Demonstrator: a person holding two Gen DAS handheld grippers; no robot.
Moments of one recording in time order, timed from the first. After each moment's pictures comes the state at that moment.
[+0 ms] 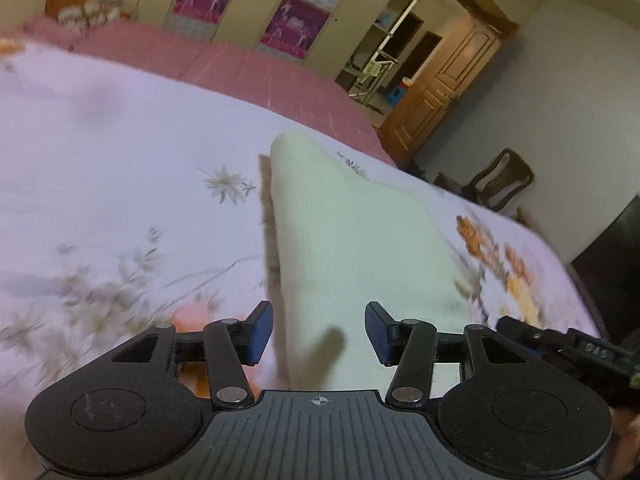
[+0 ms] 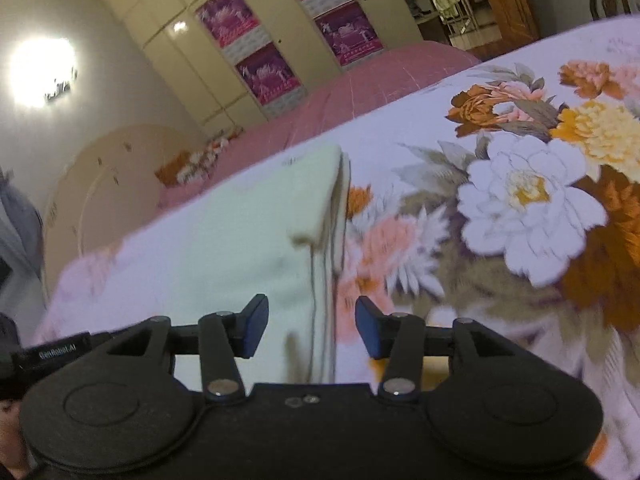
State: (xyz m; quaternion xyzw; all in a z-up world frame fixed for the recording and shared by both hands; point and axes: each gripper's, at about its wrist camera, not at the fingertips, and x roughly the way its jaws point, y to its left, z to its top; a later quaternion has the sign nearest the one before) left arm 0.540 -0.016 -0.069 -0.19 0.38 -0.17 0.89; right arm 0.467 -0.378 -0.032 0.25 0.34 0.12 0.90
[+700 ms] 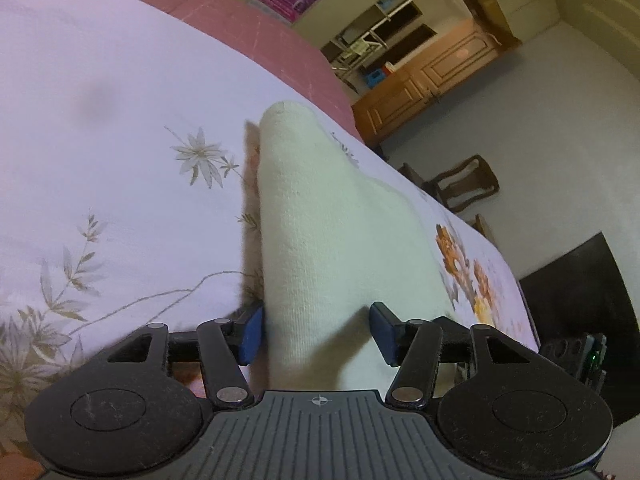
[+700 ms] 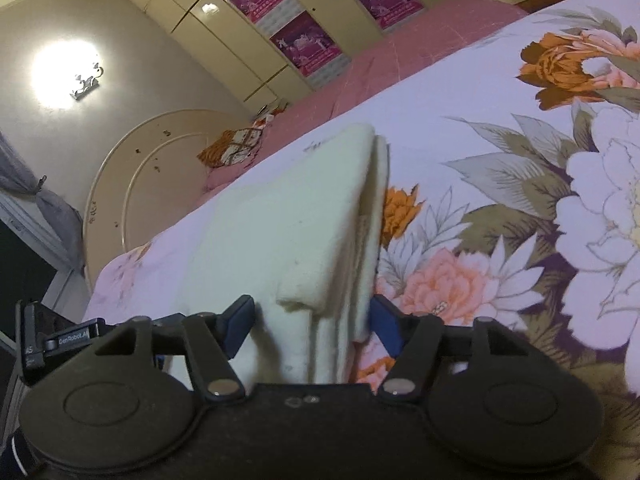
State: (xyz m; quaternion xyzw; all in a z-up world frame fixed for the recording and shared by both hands) left arm 0.590 -0.022 -0.110 -0.28 0.42 -0.23 0.83; right arm 0.543 -0.376 -0.065 0.25 0.37 0.21 0.87
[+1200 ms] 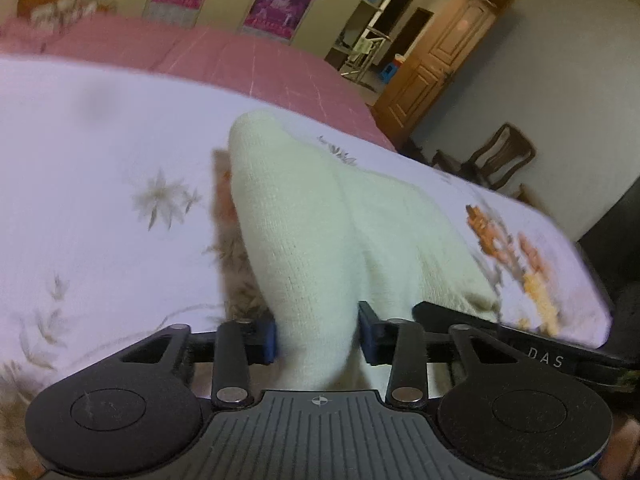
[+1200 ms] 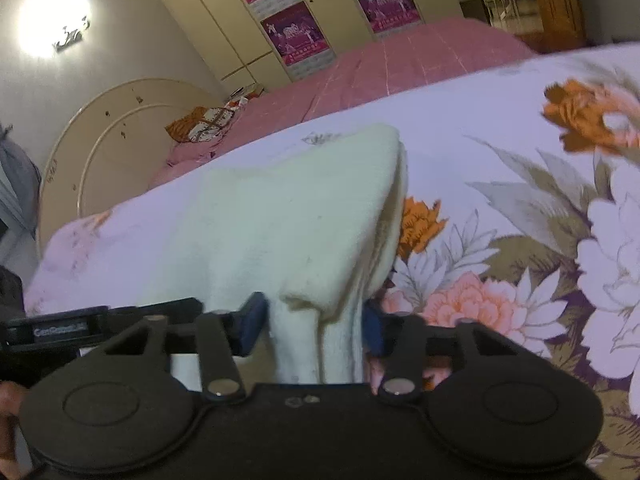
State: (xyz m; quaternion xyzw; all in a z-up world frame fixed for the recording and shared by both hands) left arm 0.600 -0.084 -0.080 -0.14 0.39 -0.18 0.89; right arm 0.544 -0.317 -0.047 0.14 0.37 0.16 0.90
